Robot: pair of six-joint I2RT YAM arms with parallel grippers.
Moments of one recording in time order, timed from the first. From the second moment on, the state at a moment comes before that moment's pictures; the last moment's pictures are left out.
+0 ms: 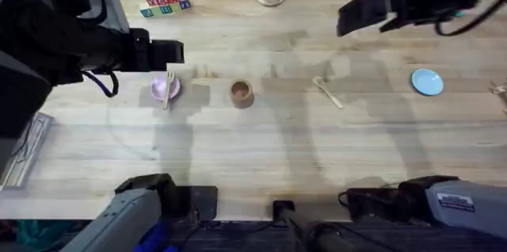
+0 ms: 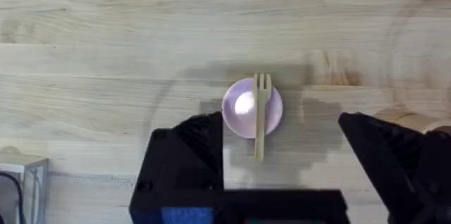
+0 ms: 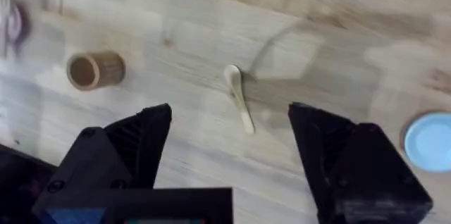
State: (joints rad) left arm 0.15 1.07 0.95 -0.85 0.01 0.11; right arm 0.15 1.42 1.44 -1.16 -0.22 -0.01
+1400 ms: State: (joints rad) left arm 0.15 1.07 0.95 -0.85 0.01 0.11; right arm 0.33 1.67 1.02 -0.78 -0.01 0.03
